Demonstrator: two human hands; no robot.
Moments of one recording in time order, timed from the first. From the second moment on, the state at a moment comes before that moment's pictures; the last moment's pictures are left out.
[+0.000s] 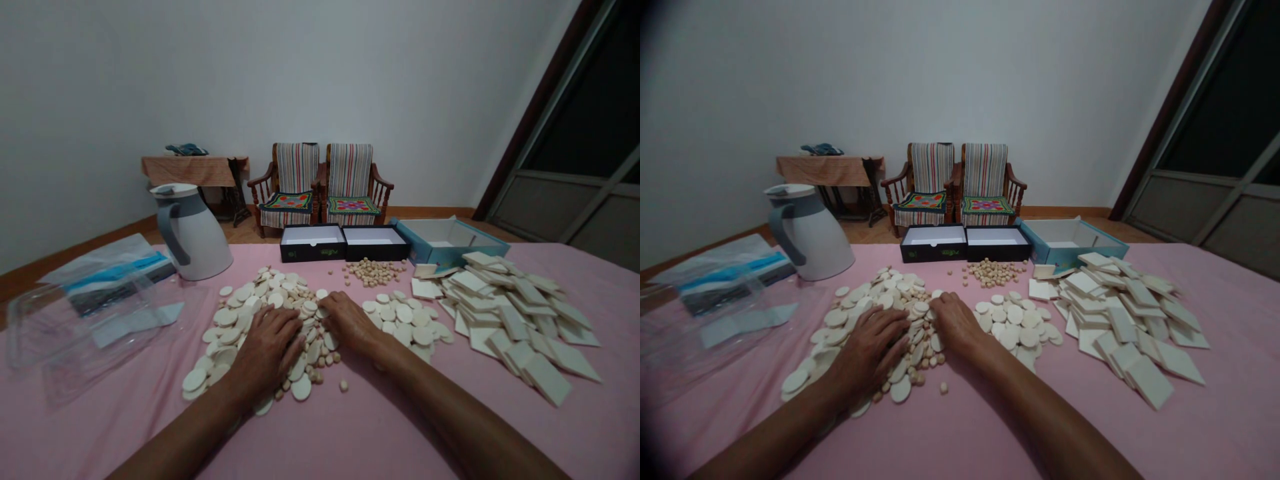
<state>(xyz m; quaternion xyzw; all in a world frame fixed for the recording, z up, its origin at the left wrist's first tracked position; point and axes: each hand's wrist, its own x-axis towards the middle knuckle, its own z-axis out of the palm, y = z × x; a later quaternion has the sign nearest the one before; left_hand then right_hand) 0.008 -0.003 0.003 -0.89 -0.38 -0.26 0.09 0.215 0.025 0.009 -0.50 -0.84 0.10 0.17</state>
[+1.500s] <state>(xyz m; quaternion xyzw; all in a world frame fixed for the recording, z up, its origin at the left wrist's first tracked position) 0.009 -0.005 0.013 -0.88 -0.38 -0.27 0.08 0.322 -0.018 0.049 -0.64 -0.72 0.06 0.27</state>
